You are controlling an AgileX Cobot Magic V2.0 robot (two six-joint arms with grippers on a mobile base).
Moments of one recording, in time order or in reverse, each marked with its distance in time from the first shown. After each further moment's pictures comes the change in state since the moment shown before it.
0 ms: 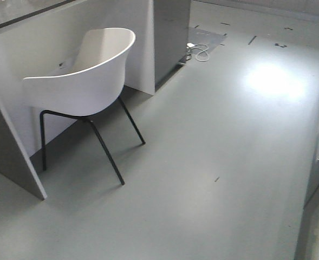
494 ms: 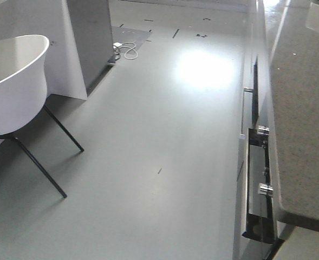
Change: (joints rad) left arm 0.000 0.000 0.000 0.000 0.000 0.000; right arm 0.000 0.000 0.000 0.000 0.000 0.000
